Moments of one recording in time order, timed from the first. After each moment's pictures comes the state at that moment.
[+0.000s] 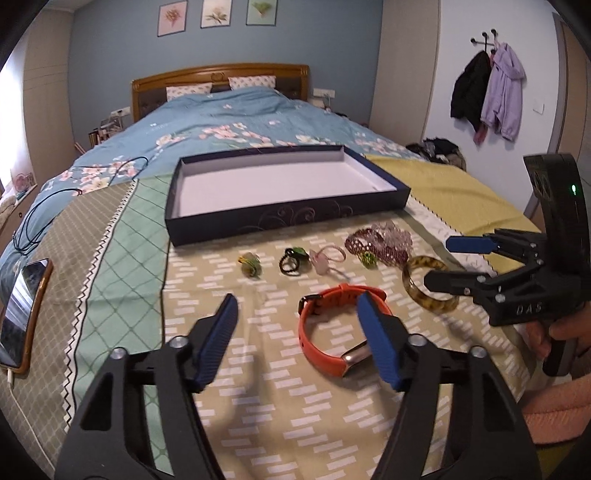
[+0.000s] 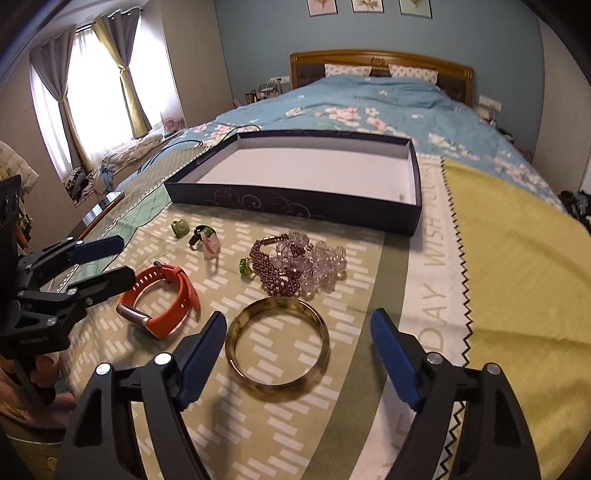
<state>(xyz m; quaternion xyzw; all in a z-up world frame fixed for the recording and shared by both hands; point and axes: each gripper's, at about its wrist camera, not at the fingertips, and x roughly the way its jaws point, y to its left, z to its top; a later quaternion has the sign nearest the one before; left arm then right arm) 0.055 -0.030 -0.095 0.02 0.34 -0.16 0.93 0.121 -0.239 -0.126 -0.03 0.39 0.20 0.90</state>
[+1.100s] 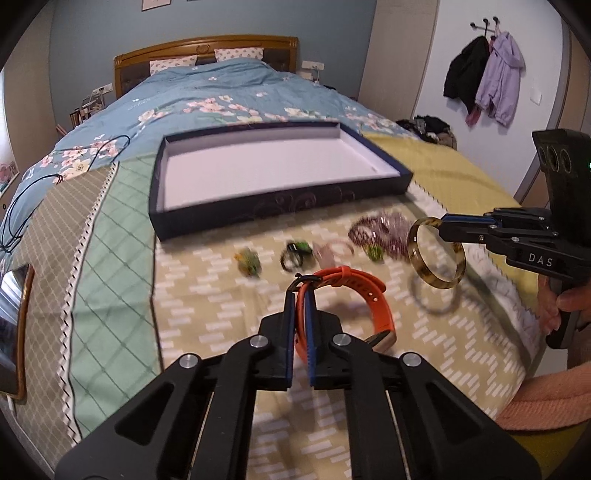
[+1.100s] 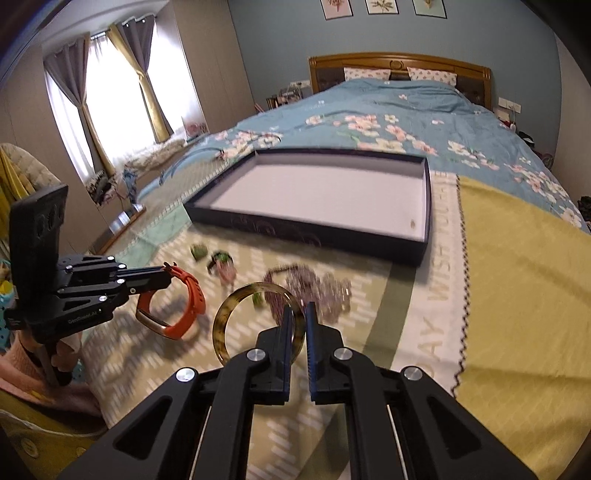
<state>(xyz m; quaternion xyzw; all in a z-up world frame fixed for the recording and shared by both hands) 0.085 -0.024 -0.087 0.01 0.39 -0.19 0.90 0.137 -0.250 -0.095 -0.01 0.38 0.25 0.89</state>
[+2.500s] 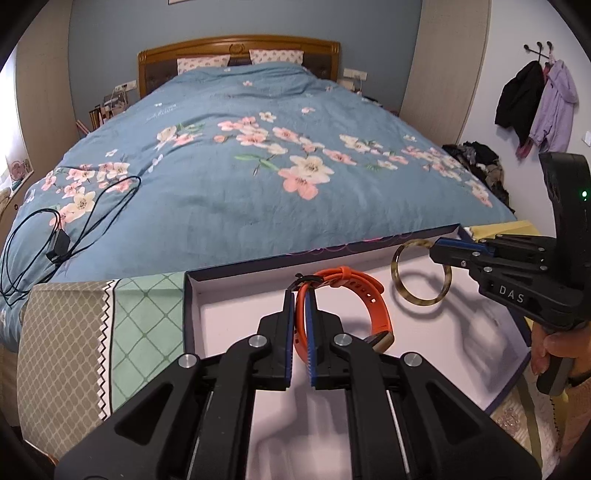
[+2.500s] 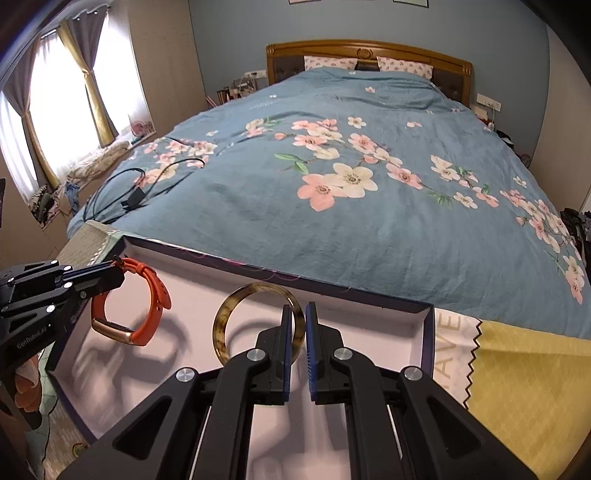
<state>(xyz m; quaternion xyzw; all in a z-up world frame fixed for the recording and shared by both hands) 0.358 -0.009 -0.065 0.00 0.40 -0.13 0.91 0.378 -0.210 -0.097 -0.04 0.41 0.16 0.90</state>
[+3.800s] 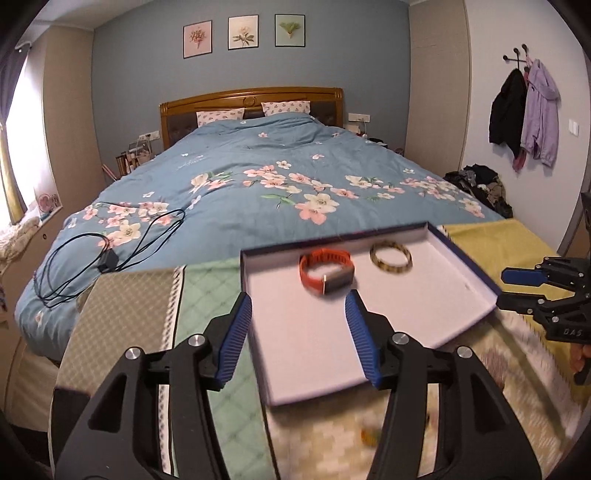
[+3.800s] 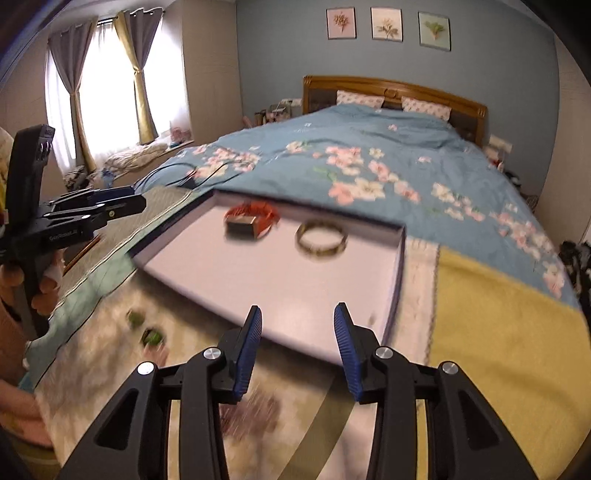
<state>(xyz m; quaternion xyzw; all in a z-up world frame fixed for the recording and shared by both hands) 0.201 0.017 -0.037 0.04 0.29 -0.09 0.95 0.208 -0.249 -0.079 -0.07 0.34 0.22 0.91</state>
